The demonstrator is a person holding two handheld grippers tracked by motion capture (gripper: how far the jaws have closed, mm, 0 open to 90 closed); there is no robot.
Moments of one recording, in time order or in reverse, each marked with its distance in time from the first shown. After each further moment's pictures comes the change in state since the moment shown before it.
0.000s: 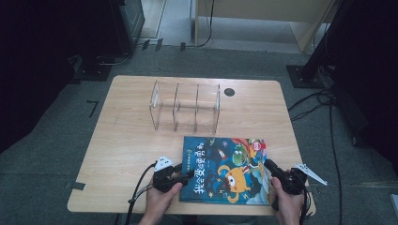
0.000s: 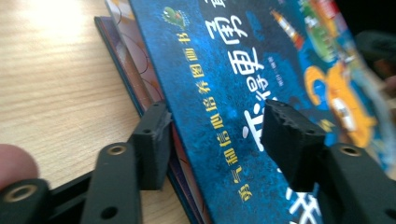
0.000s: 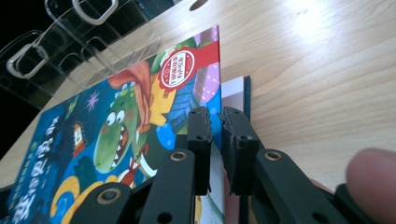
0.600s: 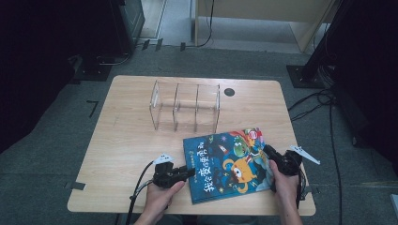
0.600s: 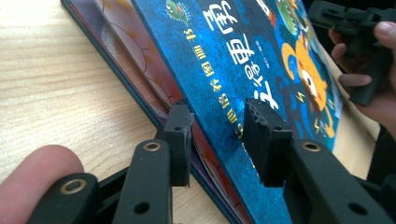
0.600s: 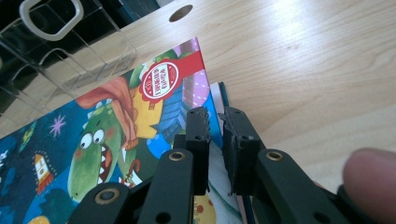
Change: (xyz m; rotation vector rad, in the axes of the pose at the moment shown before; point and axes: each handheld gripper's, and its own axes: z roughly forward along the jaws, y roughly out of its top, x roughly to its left) left arm 0.007 0.007 0.006 0.078 -0.097 -0.079; right arm -0.004 0.034 0.044 0.017 -0.079 -0.053
